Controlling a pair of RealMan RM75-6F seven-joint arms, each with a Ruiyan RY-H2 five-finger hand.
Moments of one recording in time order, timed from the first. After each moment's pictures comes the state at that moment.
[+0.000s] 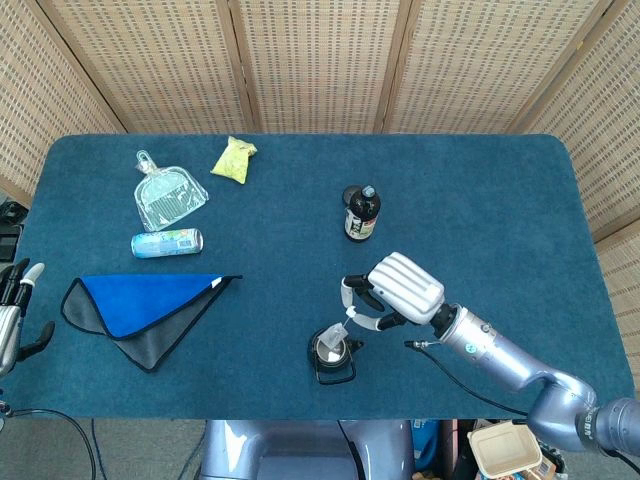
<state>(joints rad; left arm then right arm) -0.13 -1.13 -0.07 -1.55 1.39 1.42 0.10 0.82 -1.09 0.11 -1.76 -1.66 1.05 0.42</state>
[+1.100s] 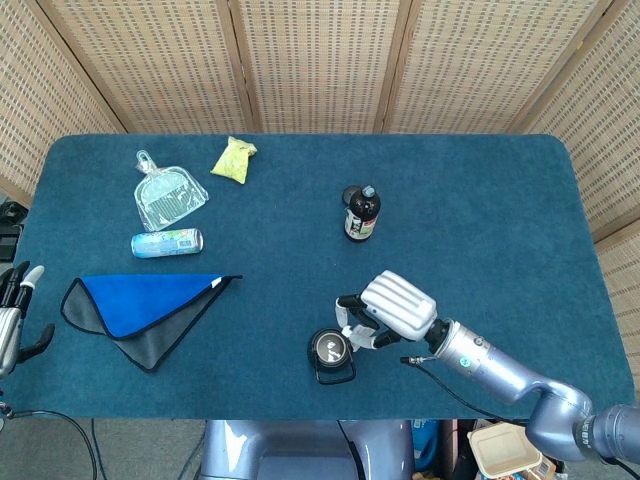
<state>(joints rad) -0.13 -1.15 -0.07 -1.54 1.38 1.41 0.09 0.82 -1.11 0.08 -1.79 -1.70 1.04 0.41</state>
